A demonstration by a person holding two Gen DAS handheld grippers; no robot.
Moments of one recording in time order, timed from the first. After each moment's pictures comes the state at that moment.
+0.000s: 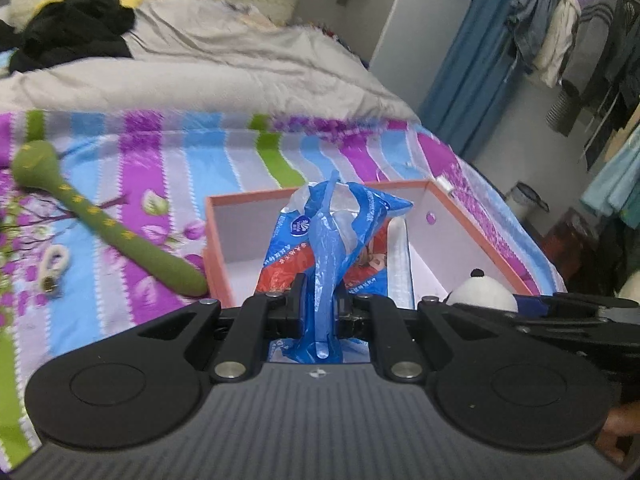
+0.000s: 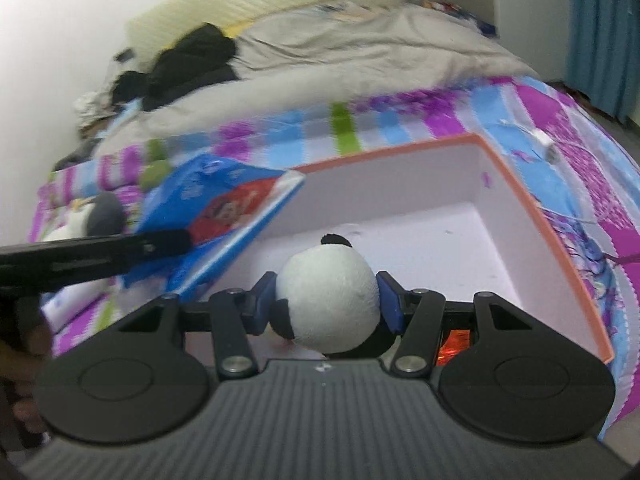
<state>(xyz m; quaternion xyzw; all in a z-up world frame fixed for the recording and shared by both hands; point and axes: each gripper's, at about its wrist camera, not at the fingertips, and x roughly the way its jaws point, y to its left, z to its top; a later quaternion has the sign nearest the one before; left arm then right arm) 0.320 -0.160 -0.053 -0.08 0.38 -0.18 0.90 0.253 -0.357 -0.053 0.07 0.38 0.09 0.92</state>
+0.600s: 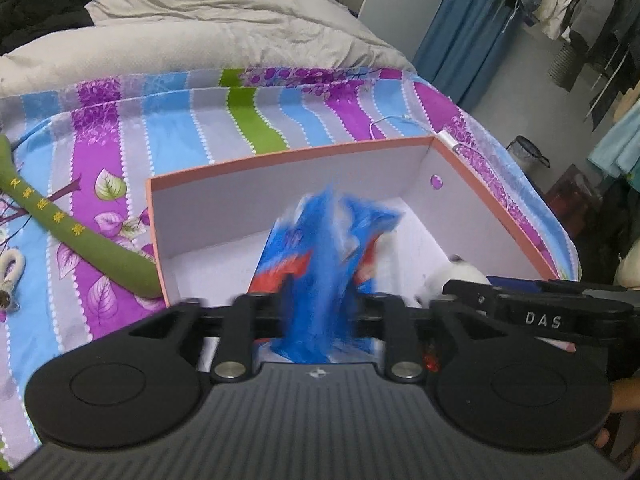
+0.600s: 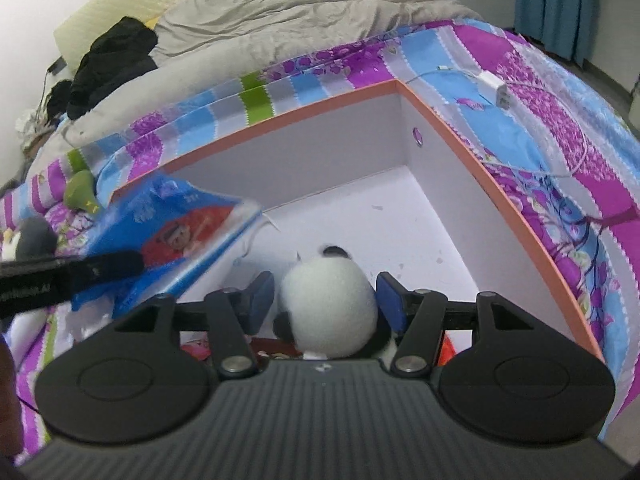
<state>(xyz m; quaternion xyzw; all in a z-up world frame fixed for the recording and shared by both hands) 0.375 -0.200 -0.091 -0.05 0.44 -0.20 0.87 0.307 -0.410 -0.107 0.11 0.43 0.01 0.89</state>
